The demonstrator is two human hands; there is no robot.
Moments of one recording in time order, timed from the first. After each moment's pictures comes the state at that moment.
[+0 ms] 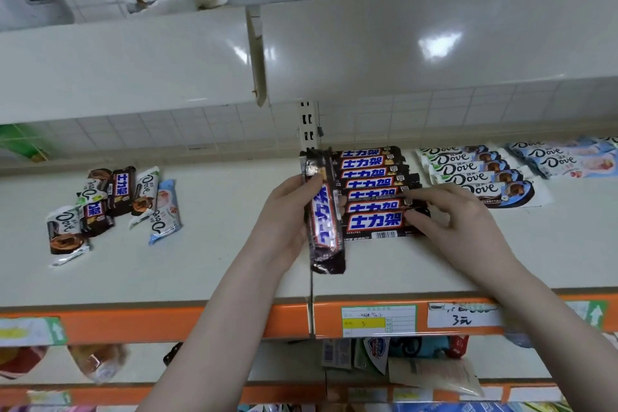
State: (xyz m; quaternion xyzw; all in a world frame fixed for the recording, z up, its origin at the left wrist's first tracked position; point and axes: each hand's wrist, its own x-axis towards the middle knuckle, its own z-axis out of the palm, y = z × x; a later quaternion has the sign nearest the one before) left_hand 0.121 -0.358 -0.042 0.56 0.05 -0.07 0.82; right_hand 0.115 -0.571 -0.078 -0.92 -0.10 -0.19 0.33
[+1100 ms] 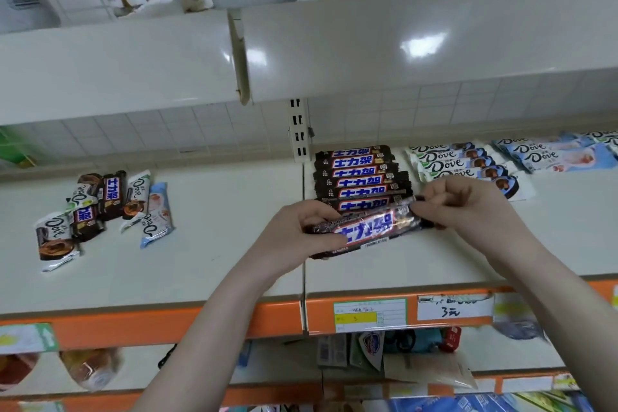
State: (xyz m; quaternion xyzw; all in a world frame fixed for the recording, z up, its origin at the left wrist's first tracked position) left_hand 0.109 -0.350 -0.058 0.81 -0.08 -0.12 0.57; right_hand 0.106 -0.583 -0.054 -0.80 -0.03 -0.07 0.60
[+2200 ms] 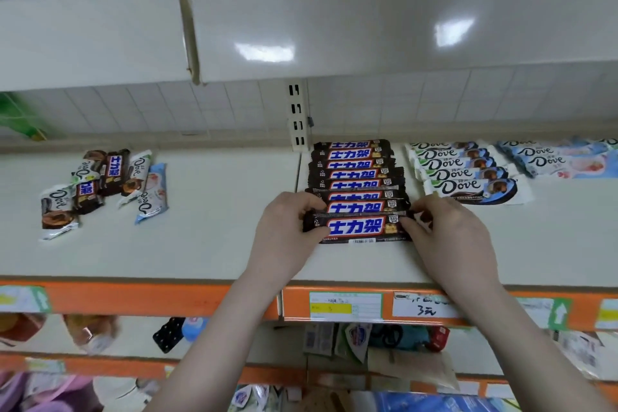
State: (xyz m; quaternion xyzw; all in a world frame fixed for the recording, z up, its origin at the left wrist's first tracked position) left_hand 0.105 -0.372 -0.086 0.93 -0.06 0.13 0.35; right_hand 0.098 -0.578 -0.089 -0.95 0.00 -0.21 0.22
